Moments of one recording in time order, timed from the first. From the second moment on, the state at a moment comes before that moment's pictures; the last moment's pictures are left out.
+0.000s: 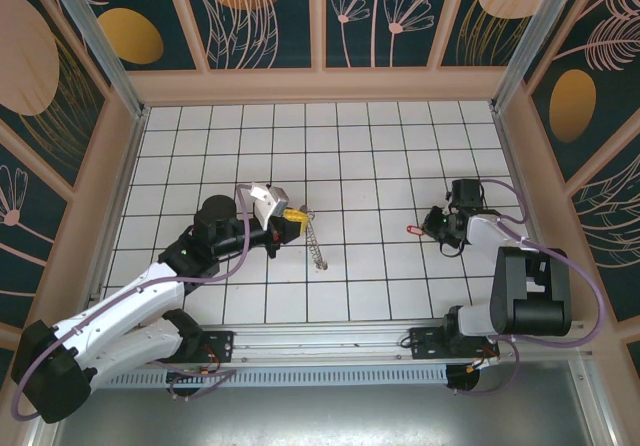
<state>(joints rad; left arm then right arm) -0.71 0.93 0.59 0.10 0.45 -0.17 -0.03 1.38 0.61 -0.37 -0.24 0.48</state>
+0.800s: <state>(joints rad) -0.71 0.93 0.59 0.10 0.46 -0.17 -0.03 1.38 0.61 -0.37 -0.25 0.48</state>
